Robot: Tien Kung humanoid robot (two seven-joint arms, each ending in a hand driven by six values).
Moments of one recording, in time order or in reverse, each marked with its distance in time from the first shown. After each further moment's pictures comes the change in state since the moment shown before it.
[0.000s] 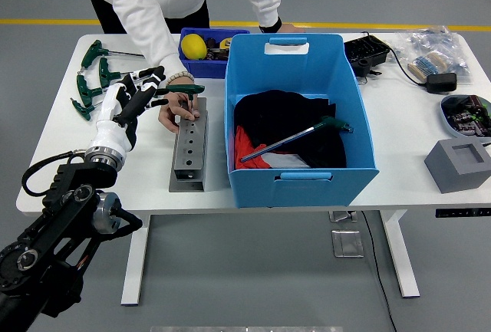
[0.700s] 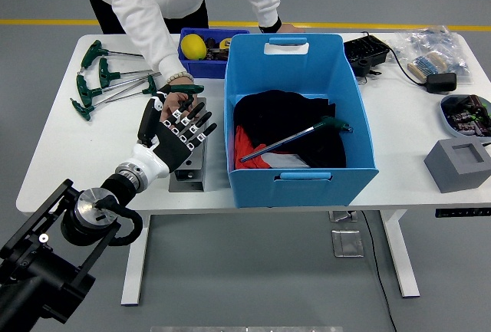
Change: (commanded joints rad) left arm -0.030 -0.006 0.010 0.096 -0.840 -0.180 0.021; right arm 0.003 -0.001 -0.008 0.000 0.003 0.008 -0.005
